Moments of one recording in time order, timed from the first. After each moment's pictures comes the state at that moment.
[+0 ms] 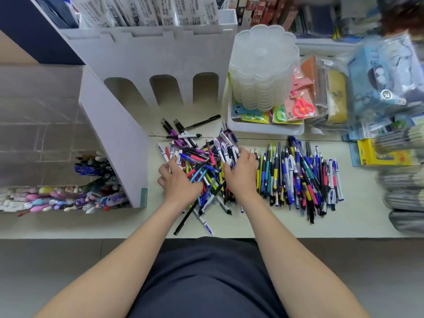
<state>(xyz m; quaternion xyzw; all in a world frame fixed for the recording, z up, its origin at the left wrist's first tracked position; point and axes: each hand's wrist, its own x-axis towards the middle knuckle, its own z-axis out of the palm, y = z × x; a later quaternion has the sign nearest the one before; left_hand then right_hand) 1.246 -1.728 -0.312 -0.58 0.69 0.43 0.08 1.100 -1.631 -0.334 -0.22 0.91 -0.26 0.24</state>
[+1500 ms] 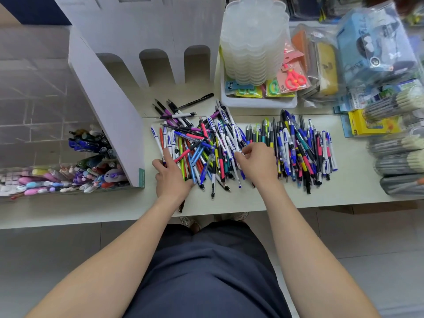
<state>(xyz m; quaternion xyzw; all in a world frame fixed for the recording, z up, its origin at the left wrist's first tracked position) 1.292 -1.706 -0.344 -0.53 0.77 0.34 0.09 1.104 -1.573 -0.293 -0.20 0.93 -0.20 0.22</state>
